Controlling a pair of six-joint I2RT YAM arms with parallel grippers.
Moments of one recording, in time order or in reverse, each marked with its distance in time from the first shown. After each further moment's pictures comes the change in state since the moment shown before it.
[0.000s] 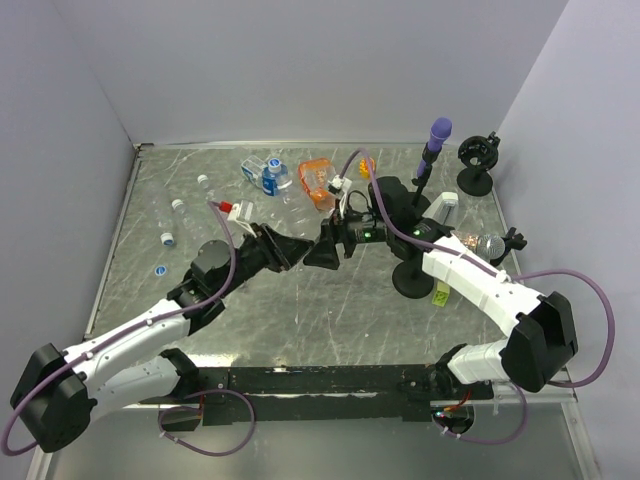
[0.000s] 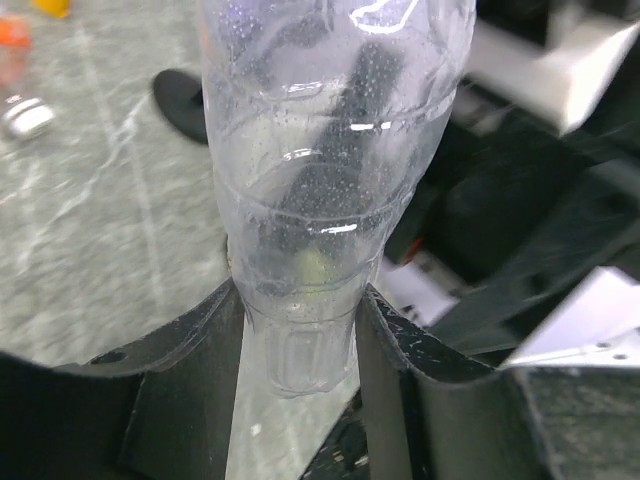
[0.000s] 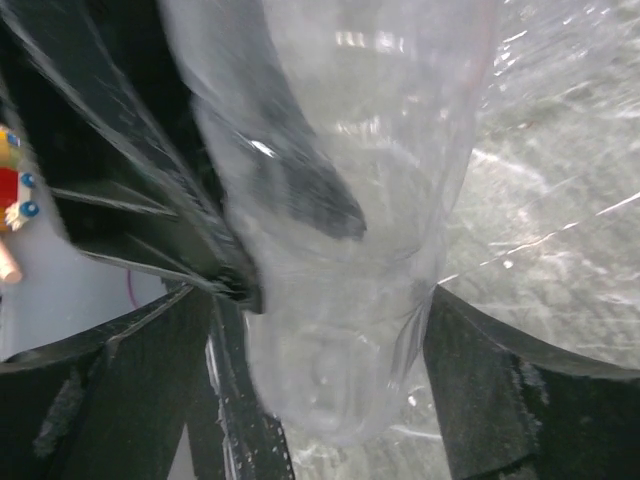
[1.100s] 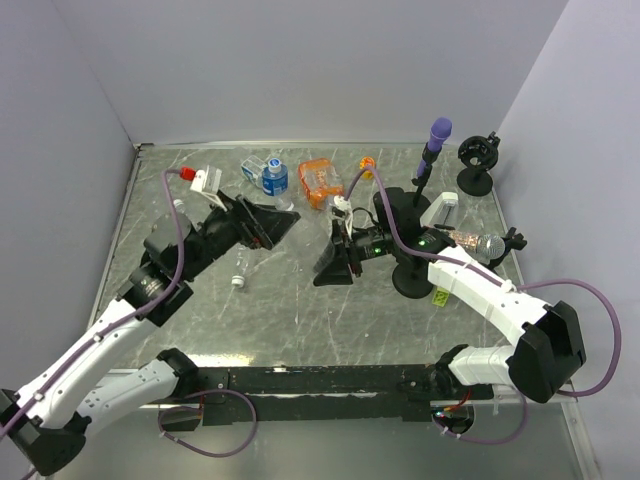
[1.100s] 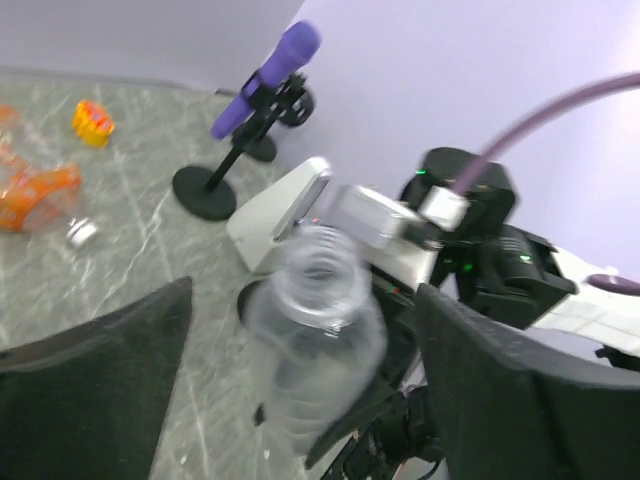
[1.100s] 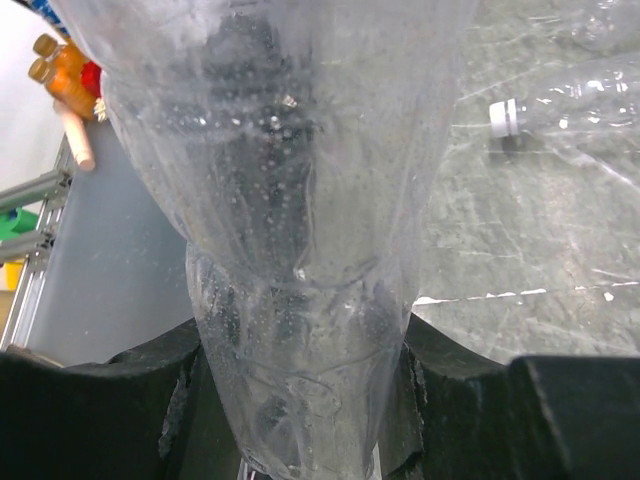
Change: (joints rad) left arm 0.049 -0.142 0.380 -0.436 -0.007 0.154; right arm -0.003 -0.063 -0.104 0.009 -0.290 -0.145
